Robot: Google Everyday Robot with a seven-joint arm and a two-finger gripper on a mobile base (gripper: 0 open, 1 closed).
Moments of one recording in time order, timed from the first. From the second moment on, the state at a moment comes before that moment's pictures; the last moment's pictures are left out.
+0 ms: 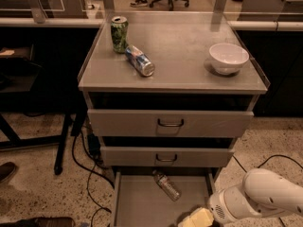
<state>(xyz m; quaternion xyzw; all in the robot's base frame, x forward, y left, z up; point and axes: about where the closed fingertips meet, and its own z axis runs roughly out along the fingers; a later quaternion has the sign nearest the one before) 0.354 -0.154 0.509 -0.27 0.92 0.27 0.12</state>
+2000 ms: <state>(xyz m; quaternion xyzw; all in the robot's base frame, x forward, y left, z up) 0.424 -0.144 0.394 -0.19 0.91 0.31 0.17</state>
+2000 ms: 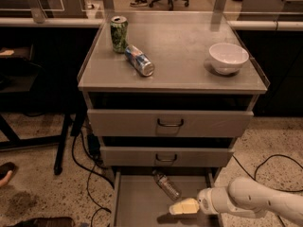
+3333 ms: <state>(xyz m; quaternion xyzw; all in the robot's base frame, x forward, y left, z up) 0.483 -0.166 0.316 -0.08 0.91 0.30 0.28</state>
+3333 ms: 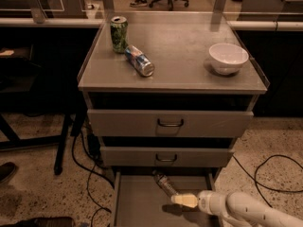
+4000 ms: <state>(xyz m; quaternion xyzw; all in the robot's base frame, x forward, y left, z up) 0.505 -0.180 0.300 -0.05 0.91 0.29 0.29</state>
